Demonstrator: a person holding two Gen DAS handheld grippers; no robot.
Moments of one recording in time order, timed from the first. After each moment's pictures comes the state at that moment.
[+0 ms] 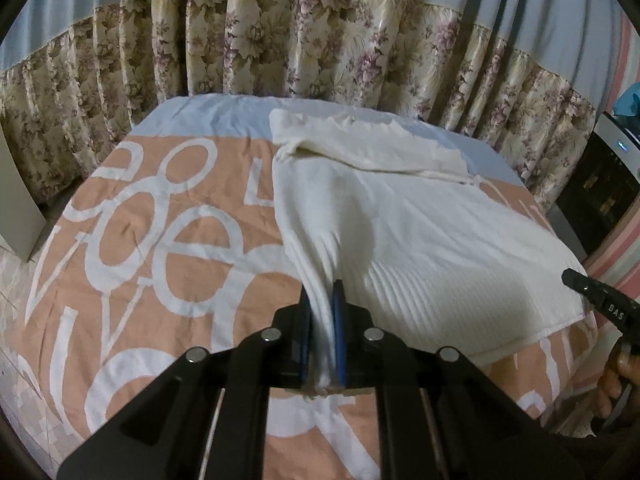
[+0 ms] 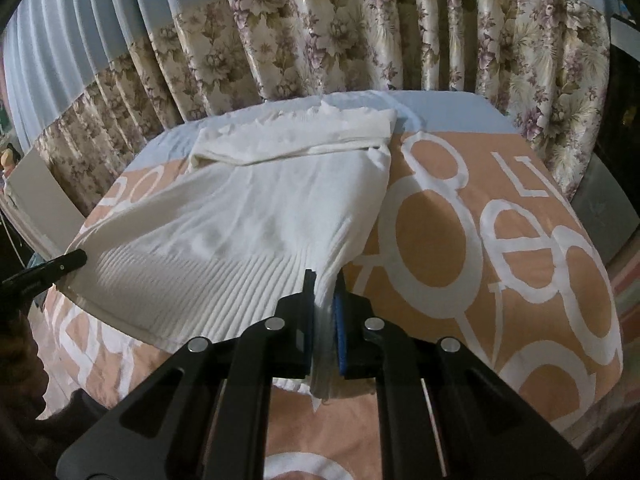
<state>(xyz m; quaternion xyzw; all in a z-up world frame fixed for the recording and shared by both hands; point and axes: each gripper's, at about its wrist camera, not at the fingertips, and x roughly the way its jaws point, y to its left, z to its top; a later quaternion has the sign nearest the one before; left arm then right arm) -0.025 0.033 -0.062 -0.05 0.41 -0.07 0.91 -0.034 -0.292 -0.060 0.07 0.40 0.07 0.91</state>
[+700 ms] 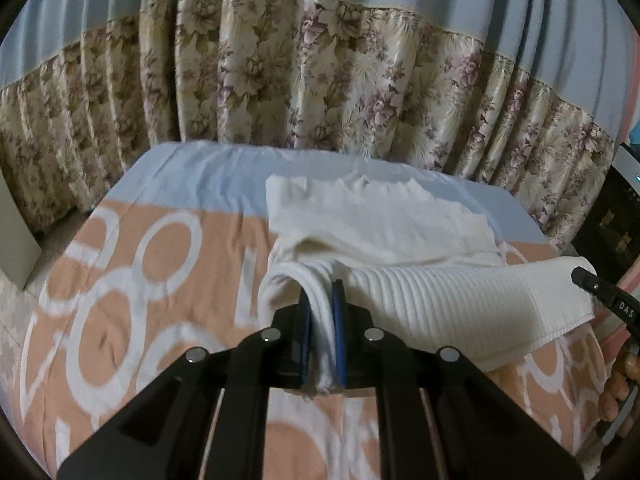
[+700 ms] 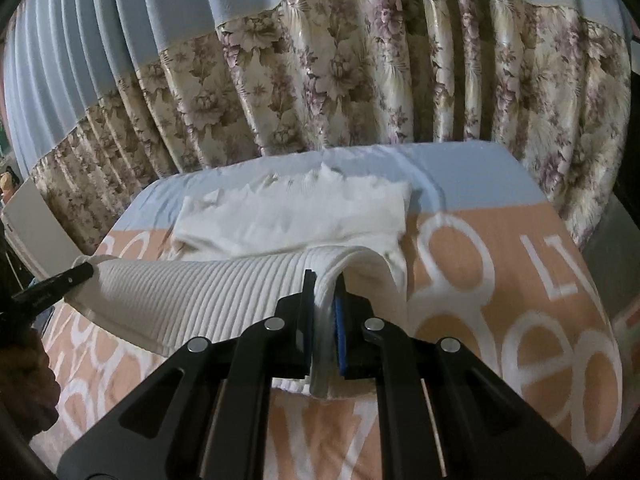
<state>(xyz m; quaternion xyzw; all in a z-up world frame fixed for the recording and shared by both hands) 0.110 0.034 -0.040 -0.05 0.36 -0.06 0.93 0.107 -0.295 -0.036 0.07 0.36 0.08 0.93</state>
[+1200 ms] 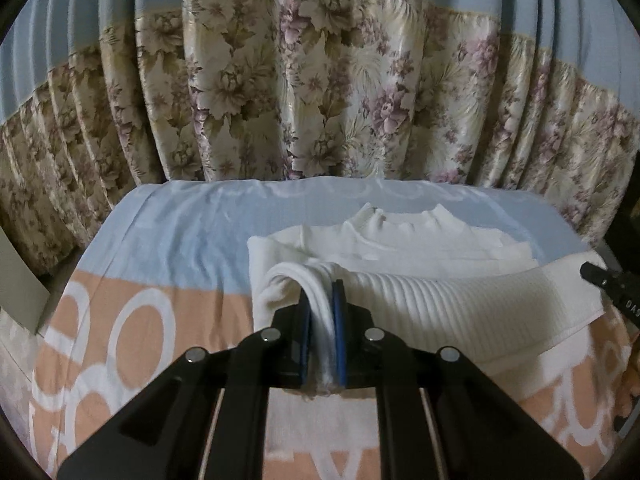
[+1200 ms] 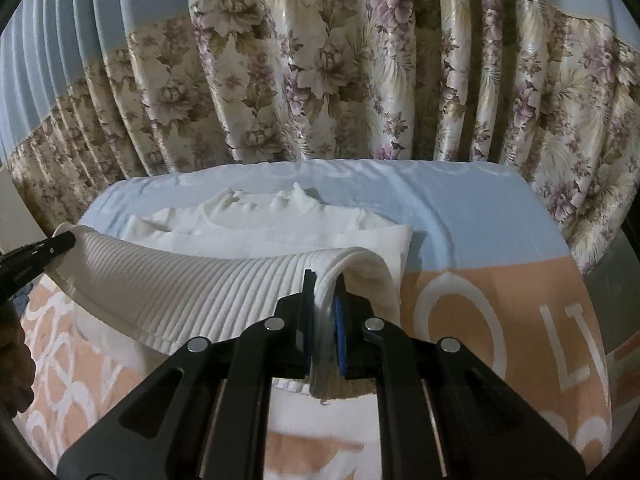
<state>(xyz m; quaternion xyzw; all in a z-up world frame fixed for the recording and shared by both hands) 0.246 0.003 -0.061 0.01 0.36 -0.05 0.93 0.231 -0.297 -0.070 0.03 0.38 0.06 0.92</state>
